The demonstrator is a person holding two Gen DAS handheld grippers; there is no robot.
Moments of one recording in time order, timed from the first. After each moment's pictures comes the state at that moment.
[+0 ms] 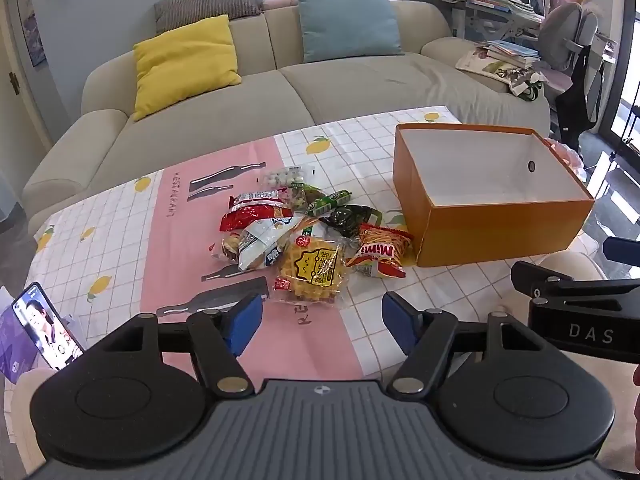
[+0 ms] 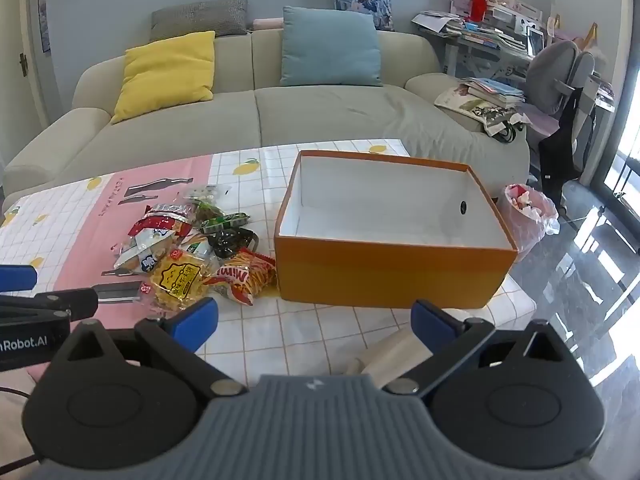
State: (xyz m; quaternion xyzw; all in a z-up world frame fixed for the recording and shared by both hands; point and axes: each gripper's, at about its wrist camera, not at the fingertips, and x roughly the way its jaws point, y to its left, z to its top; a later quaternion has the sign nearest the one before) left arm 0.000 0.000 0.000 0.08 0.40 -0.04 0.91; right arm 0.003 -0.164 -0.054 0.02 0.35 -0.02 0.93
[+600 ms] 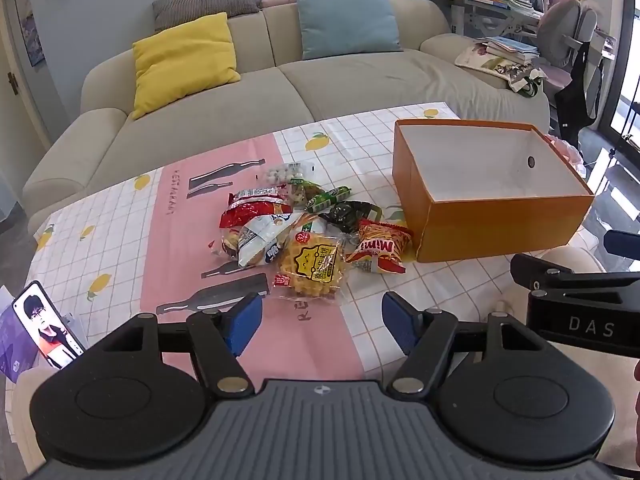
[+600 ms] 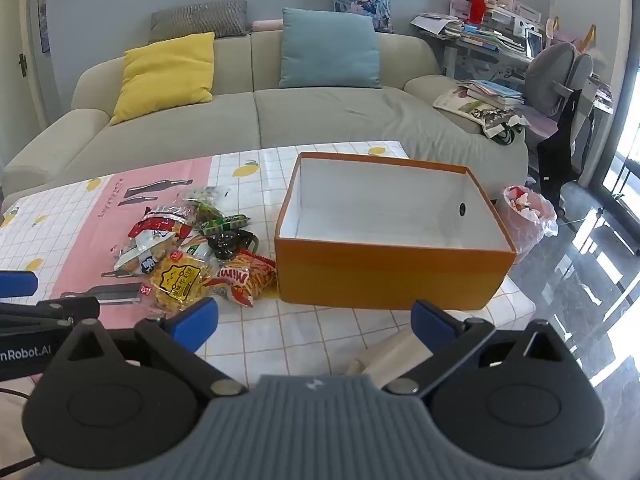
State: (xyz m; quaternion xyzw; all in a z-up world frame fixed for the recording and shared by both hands) left arm -0.001 -0.002 -0.004 0.08 0.40 -0.04 0.91; right arm 0.001 -0.161 -0.053 0.01 0.35 -0.02 0.94
